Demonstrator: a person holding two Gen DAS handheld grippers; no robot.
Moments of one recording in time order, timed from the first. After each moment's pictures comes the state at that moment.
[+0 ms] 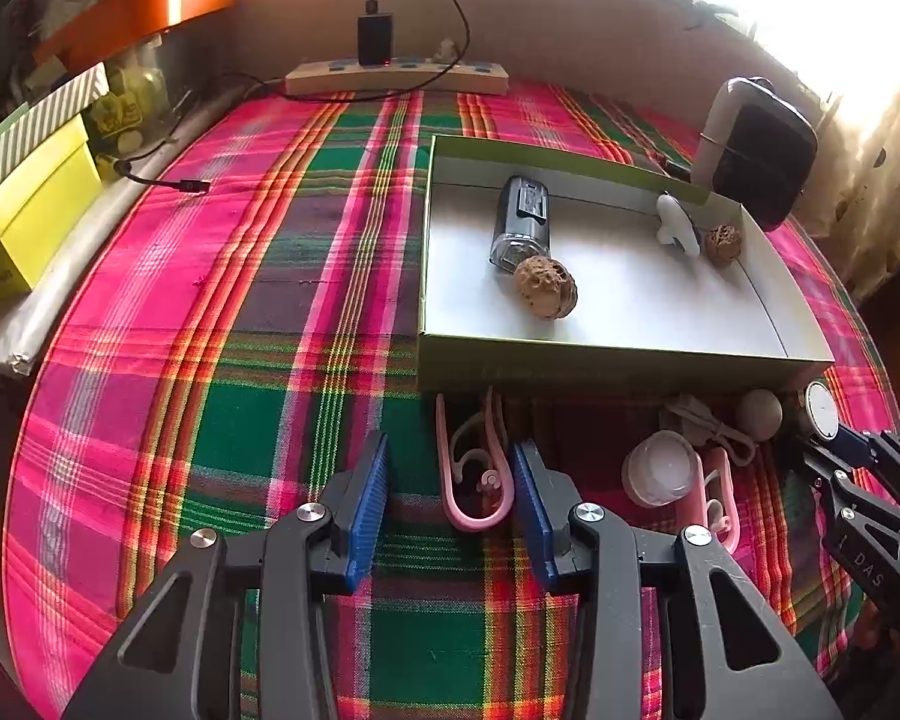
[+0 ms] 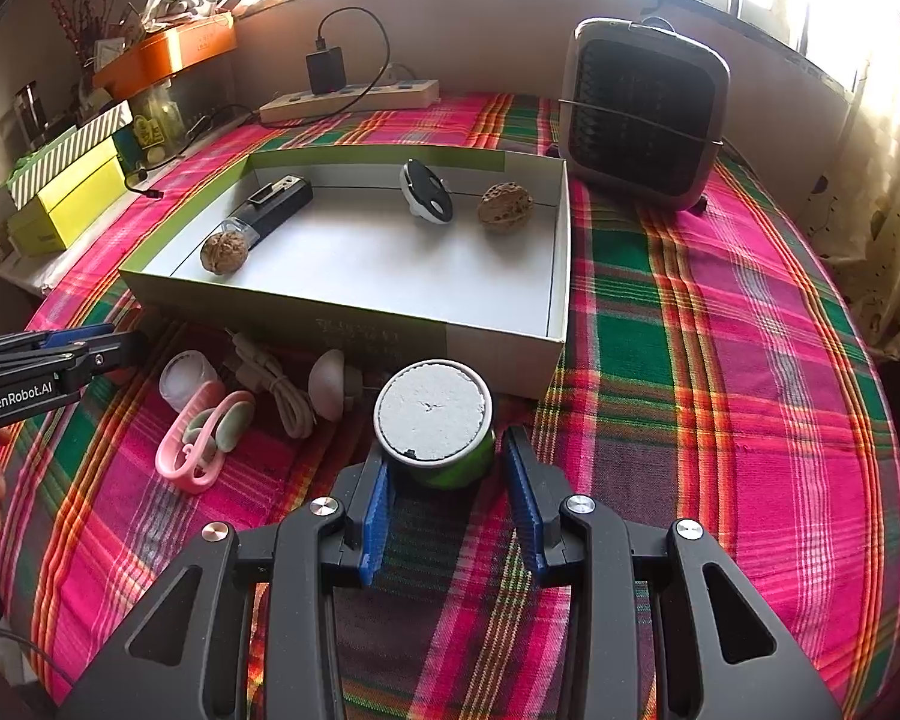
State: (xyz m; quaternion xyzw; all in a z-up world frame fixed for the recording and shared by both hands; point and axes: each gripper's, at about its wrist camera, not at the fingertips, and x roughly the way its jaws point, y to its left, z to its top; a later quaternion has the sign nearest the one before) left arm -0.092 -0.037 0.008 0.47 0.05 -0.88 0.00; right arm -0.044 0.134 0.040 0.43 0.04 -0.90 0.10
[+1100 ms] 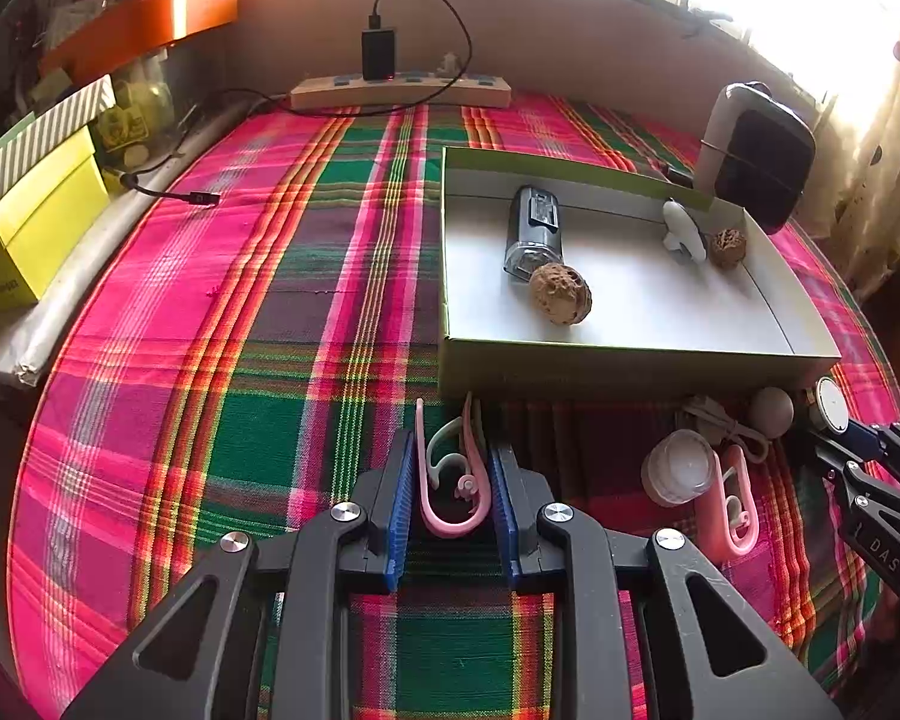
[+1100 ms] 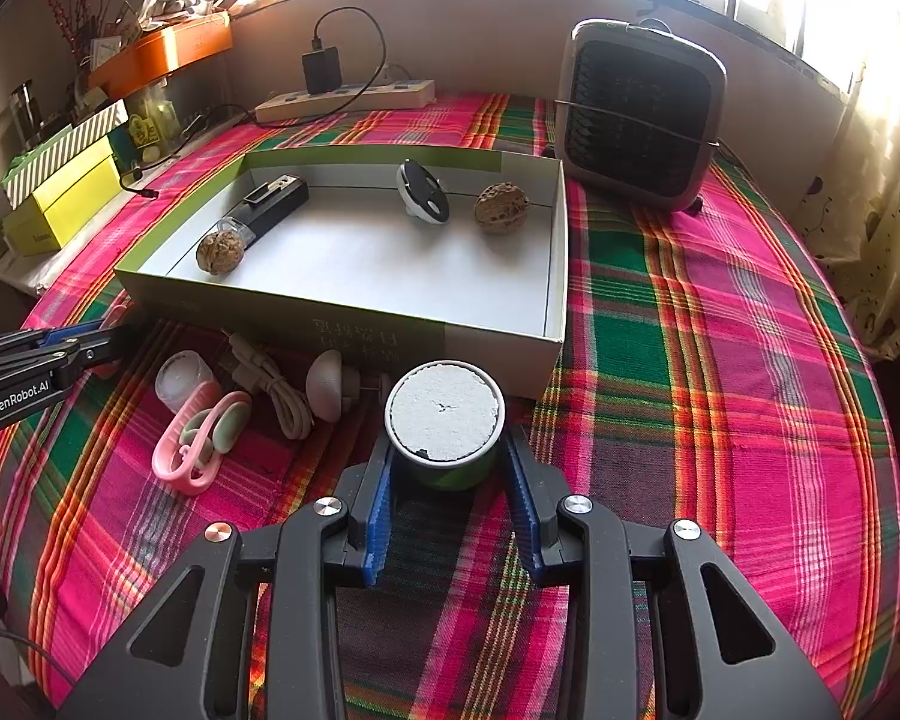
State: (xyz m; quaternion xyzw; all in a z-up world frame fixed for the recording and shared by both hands) left arm -0.089 -0.042 0.009 0.45 0.04 -0.89 0.01; right arm -0.044 0.134 0.041 0.43 0.04 -0.90 0.09
